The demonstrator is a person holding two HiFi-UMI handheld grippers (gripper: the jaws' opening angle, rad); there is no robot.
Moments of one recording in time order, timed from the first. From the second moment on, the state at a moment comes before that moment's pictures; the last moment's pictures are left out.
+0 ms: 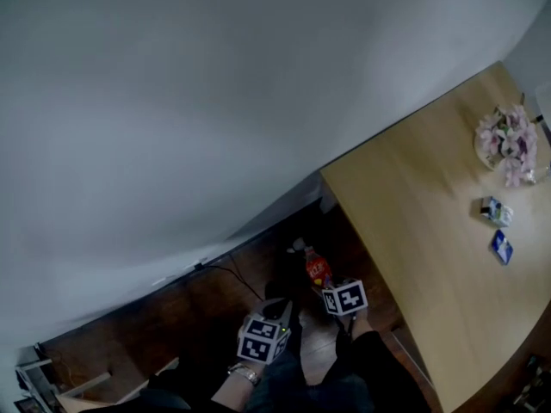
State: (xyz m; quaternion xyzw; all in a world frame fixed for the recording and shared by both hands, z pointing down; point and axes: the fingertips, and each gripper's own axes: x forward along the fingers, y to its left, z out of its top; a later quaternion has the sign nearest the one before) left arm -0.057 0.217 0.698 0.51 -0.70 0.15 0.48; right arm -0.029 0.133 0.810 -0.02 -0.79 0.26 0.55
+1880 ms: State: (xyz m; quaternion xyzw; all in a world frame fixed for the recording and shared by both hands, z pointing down) left arm -0.026 0.125 0.612 0.67 -0.49 0.00 0.56; right arm 0.009 0.088 0.600 0.13 -0.78 0.23 0.57
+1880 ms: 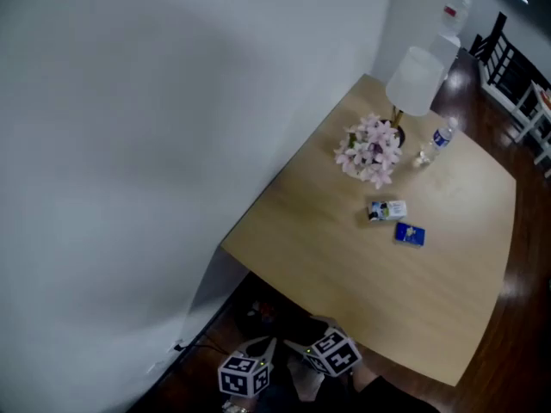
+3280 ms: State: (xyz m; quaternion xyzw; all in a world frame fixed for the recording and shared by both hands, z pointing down) left arm 0.143 -0.084 0.479 0.80 -0.36 0.13 0.47; right arm 0.215 -0.151 0.479 0.34 -0.77 0.22 0.49
